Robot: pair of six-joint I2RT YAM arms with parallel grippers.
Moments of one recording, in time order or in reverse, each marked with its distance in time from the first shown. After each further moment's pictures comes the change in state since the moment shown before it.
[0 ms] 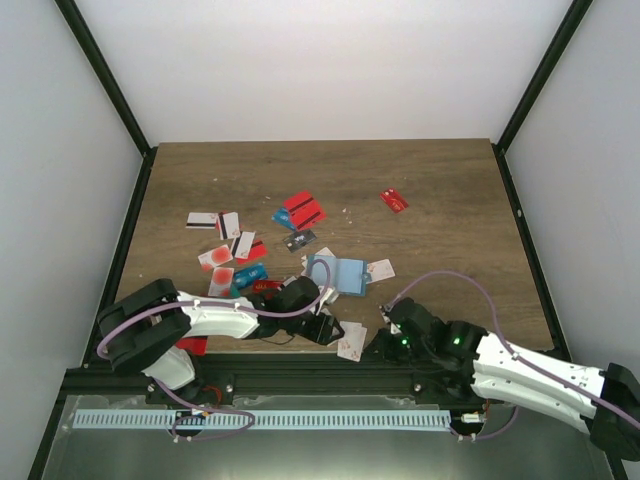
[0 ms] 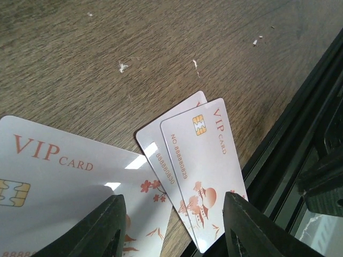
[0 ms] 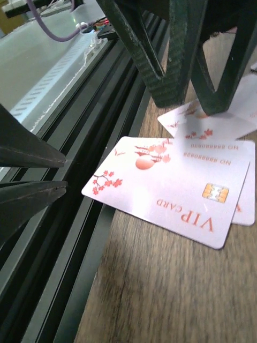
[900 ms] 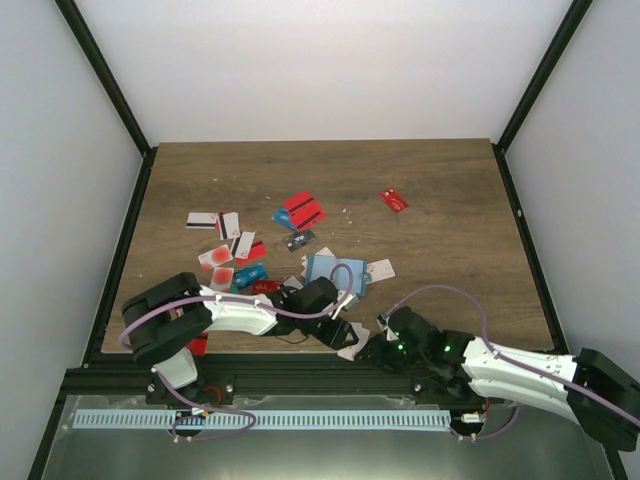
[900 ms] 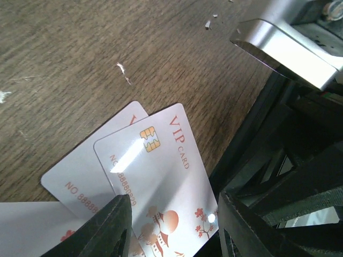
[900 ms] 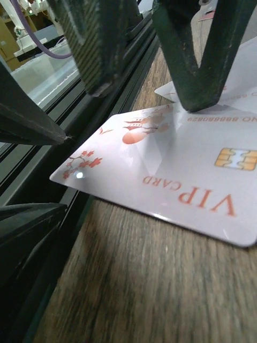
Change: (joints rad) left arm -0.048 0.123 0.129 -0.030 0.064 0.089; right arm -0.005 0.116 -0.197 0.379 -0.097 0.140
